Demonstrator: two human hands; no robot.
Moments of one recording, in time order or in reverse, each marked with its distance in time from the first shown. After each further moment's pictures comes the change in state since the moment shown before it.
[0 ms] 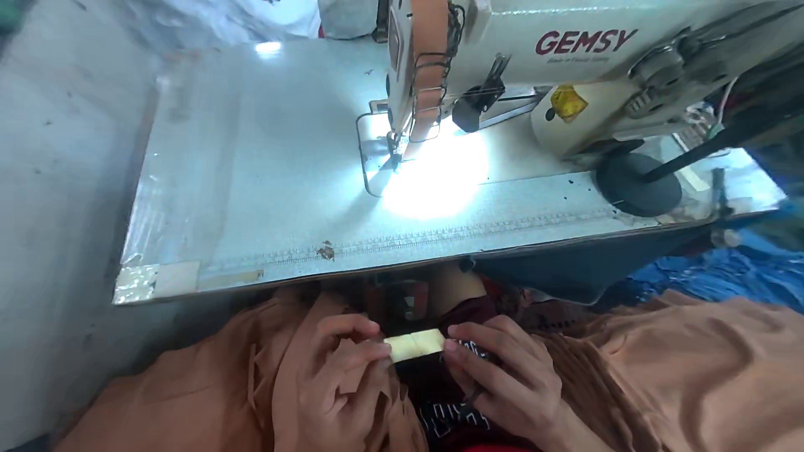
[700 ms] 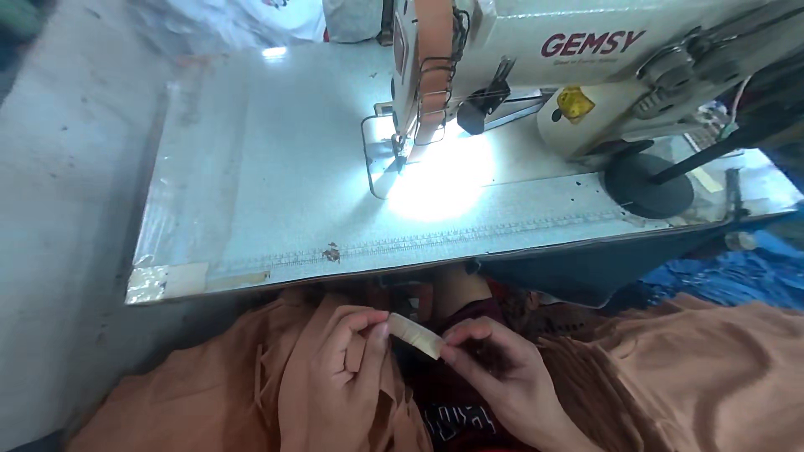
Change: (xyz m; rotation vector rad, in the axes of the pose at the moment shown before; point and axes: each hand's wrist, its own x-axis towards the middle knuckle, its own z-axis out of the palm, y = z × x) left_hand 0.011 0.005 0.005 0.026 0.007 -0.212; right_hand 0.009 -0.016 0.006 0.778 -0.036 0.628
